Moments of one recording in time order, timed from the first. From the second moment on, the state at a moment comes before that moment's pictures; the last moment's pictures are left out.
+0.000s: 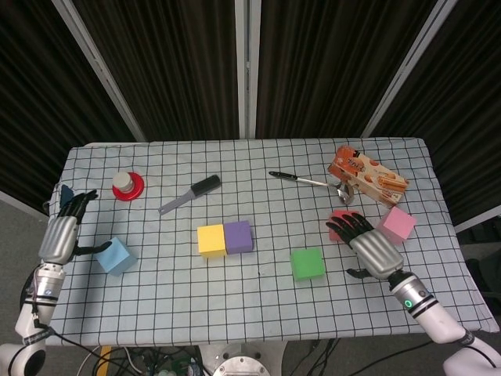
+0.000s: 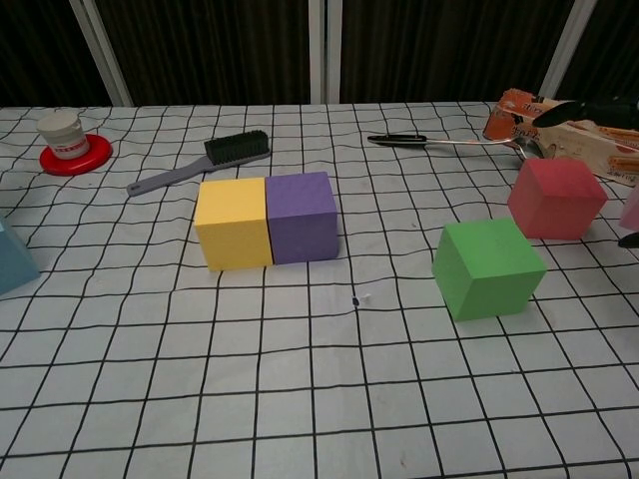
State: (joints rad) left arm -0.35 -1.37 -0.07 -1.31 1.37 1.34 -0.35; right arm 0.47 -1.11 0.07 -1.70 -1.59 0.97 -0.03
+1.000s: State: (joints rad) left arm -0.30 -1.36 -0.08 -1.25 1.37 1.25 -0.43; right arm 0.57 -1.27 0.09 -1.67 -1.50 0.95 -0.11
